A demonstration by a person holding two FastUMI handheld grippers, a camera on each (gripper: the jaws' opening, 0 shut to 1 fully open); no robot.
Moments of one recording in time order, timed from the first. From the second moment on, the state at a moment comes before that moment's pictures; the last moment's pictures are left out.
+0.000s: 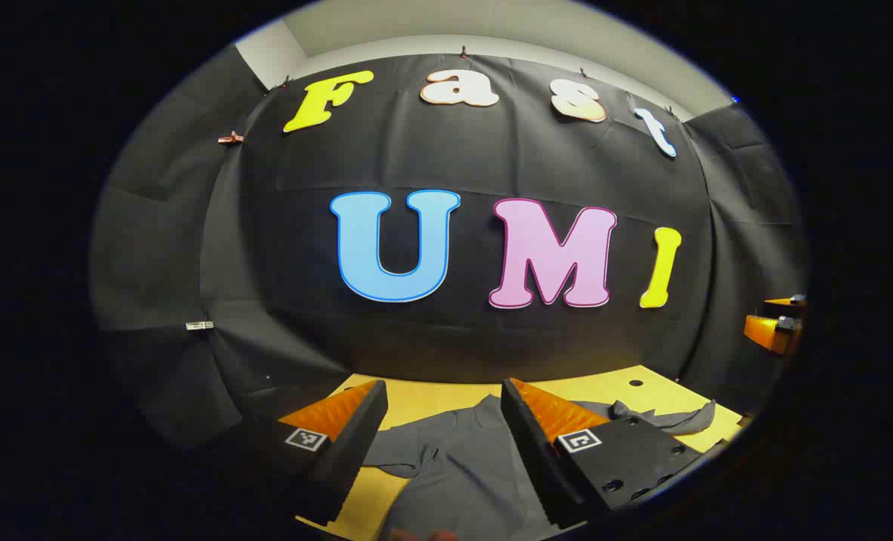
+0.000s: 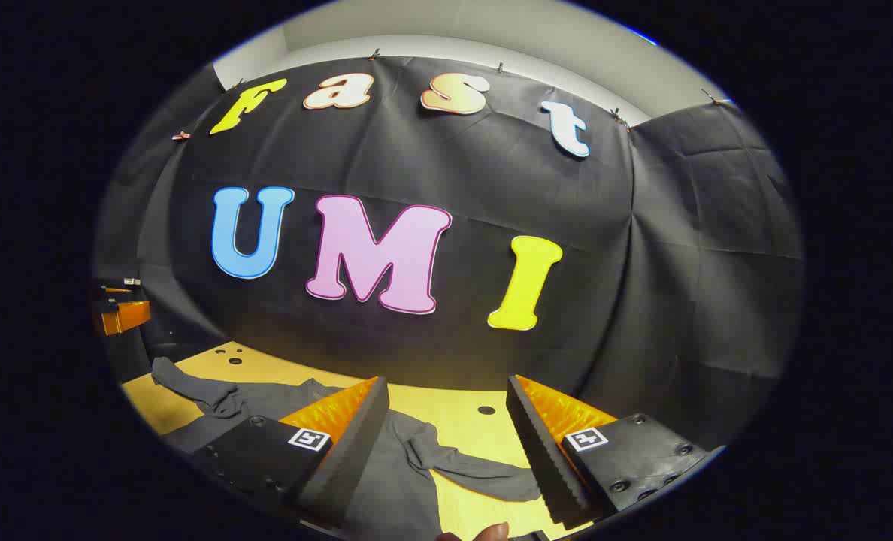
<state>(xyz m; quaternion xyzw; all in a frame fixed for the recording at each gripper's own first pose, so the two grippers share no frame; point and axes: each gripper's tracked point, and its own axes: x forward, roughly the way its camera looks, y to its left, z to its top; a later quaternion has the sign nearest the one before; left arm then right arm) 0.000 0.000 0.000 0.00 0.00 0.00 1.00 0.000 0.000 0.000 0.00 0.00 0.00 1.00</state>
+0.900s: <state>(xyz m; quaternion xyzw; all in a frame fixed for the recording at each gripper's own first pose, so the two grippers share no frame) 0.015 -0.052 -0.012 0.02 0.02 -0.03 1.00 0.018 -0.022 -0.033 0.01 0.04 0.01 1.00</state>
